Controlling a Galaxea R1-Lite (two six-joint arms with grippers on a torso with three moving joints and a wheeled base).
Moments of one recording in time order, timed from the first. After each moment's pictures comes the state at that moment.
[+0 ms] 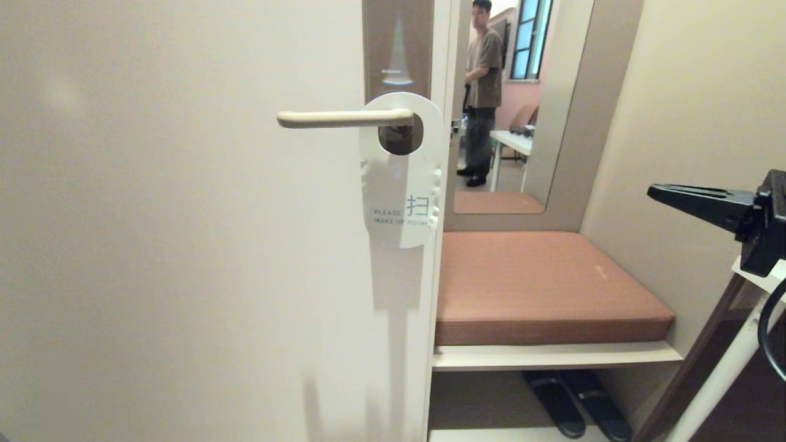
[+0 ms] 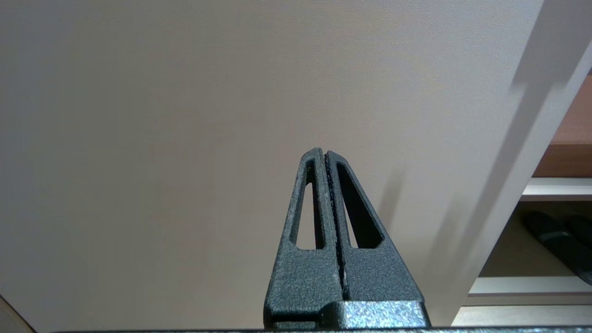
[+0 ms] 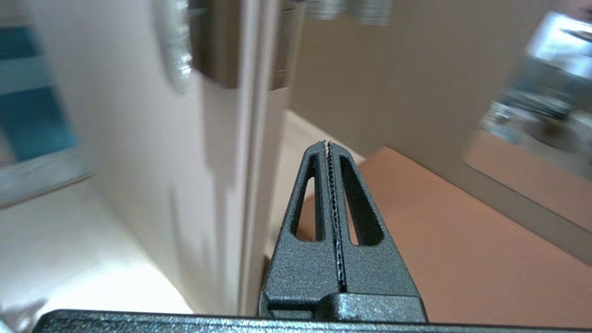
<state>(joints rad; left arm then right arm) 0.01 0.00 0.00 0.00 0.00 -0.03 -0.05 1.30 -0.75 -0.48 0.80 -0.11</state>
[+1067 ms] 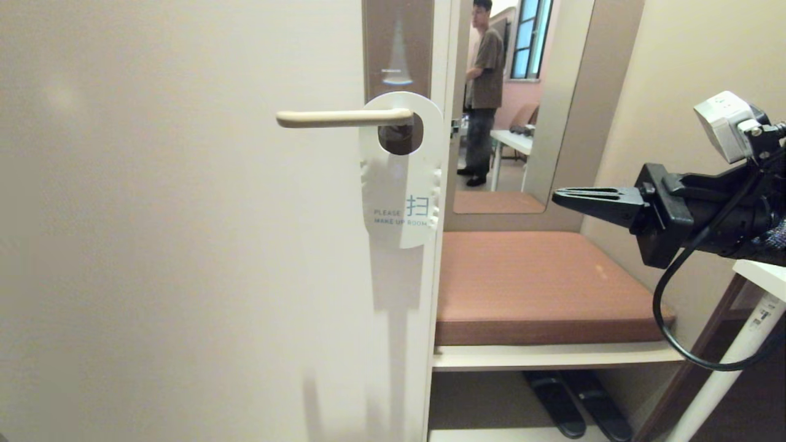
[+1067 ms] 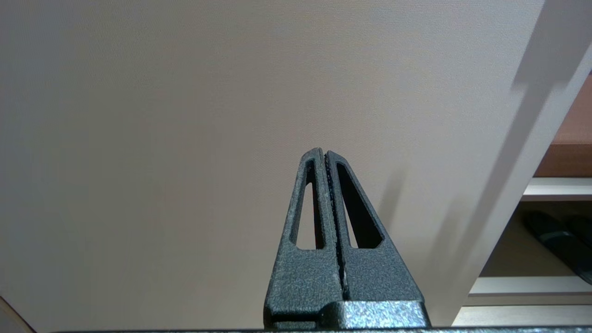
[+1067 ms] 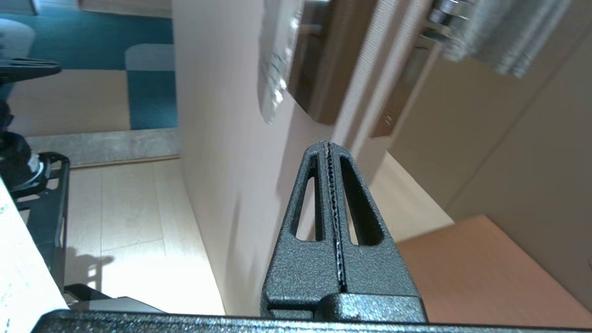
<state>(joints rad) 0.01 0.00 0.00 0.00 0.00 -0.03 0.14 1.55 -0.85 -0.66 0.97 -0.13</state>
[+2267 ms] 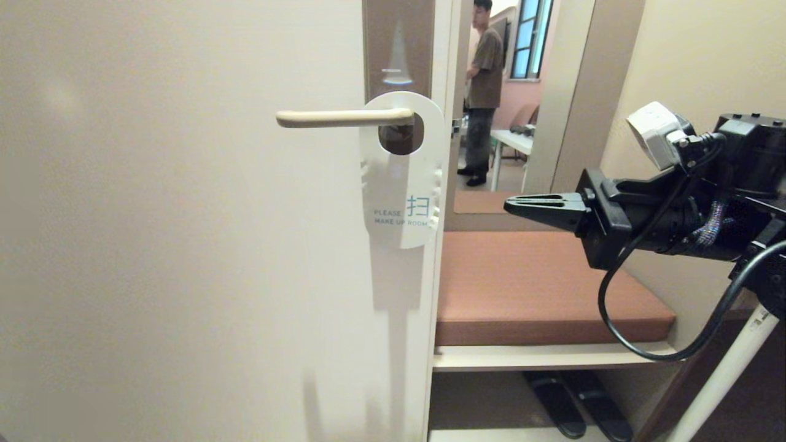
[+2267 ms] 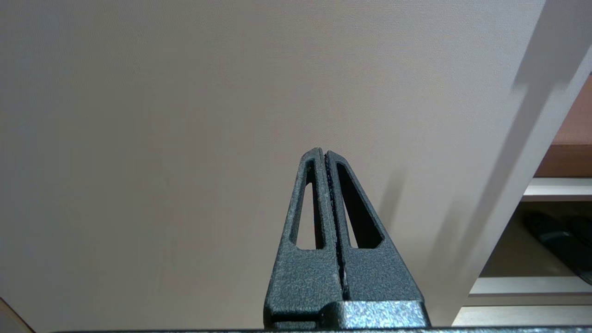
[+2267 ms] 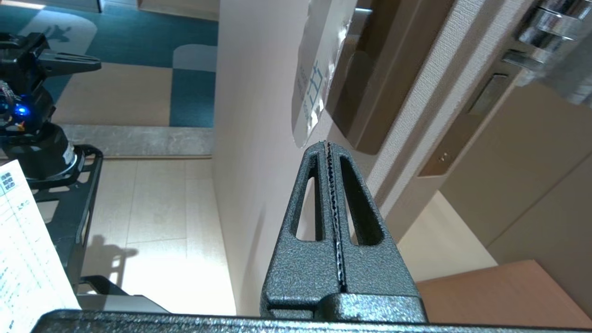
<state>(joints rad) 0.01 0.00 0.00 0.00 0.00 -0.03 0.25 1.68 -0.92 -0.73 1.01 -0.13</state>
